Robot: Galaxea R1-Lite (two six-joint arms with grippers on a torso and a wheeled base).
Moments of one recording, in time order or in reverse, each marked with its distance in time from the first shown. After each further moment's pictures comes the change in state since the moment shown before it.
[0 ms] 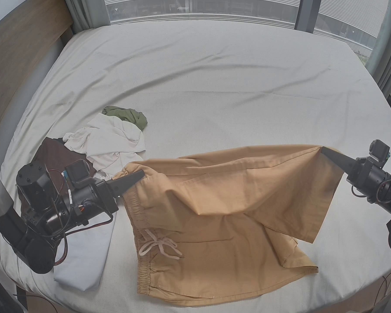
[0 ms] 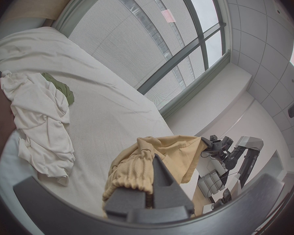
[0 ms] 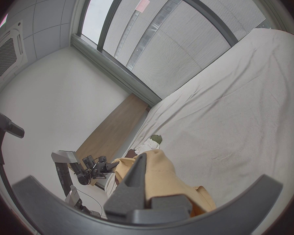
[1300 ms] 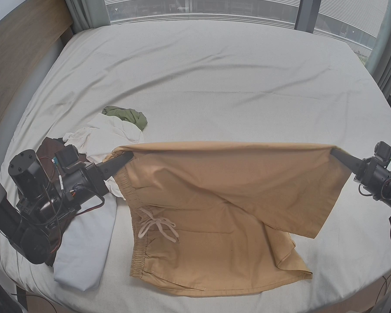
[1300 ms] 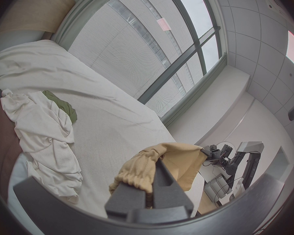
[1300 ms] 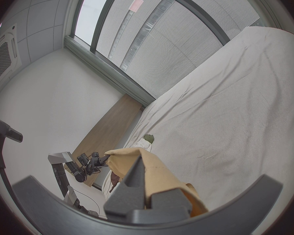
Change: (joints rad) left arm 0.057 -0.022 -0.056 0.000 0.002 0.001; right arm -0.139 0.045 -0.005 -0.013 0.086 0.033
